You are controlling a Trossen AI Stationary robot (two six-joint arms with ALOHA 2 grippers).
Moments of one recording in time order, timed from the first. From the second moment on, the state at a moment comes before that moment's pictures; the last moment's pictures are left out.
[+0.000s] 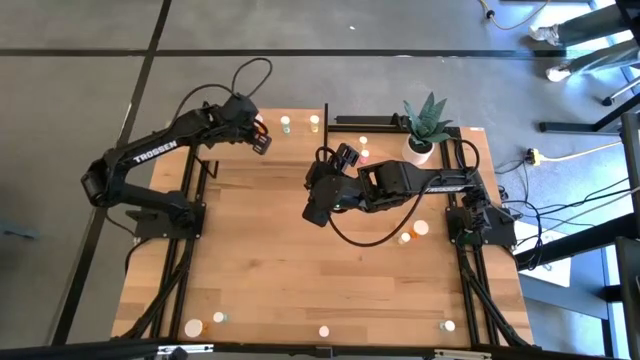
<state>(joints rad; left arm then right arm) 0.66 1.23 1.11 -0.78 -0.28 -0.25 0.20 2.01 2.36 -1.17 0.65 0.31</state>
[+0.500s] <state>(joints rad) 0.68 1.23 1.11 -0.76 -0.28 -0.21 0.20 2.01 2.36 -1.17 0.65 0.31</state>
